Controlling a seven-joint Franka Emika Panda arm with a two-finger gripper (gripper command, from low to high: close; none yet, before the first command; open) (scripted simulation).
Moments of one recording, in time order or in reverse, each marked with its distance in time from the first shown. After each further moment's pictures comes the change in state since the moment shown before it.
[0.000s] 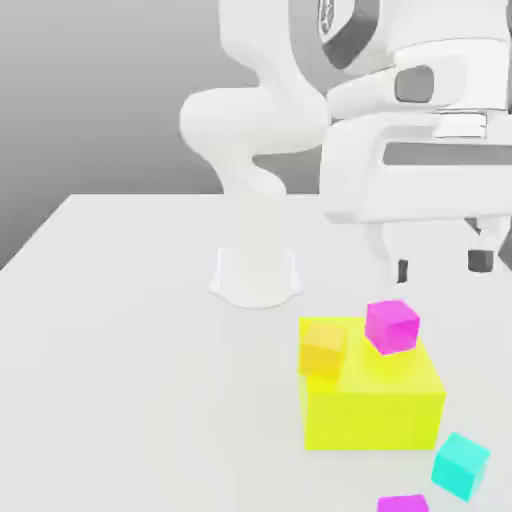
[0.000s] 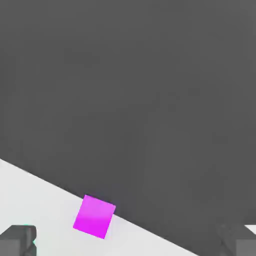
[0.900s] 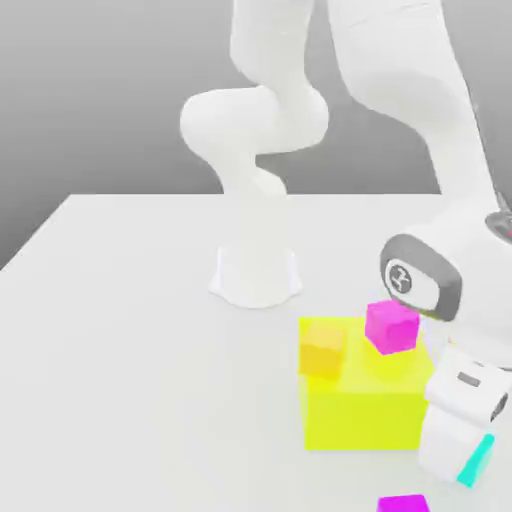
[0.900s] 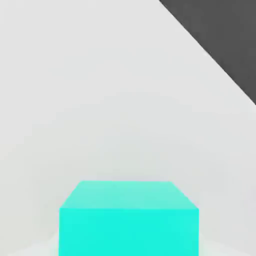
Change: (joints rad) arm 0.093 0.406 0.039 -0.007 -0.067 0.129 -0.079
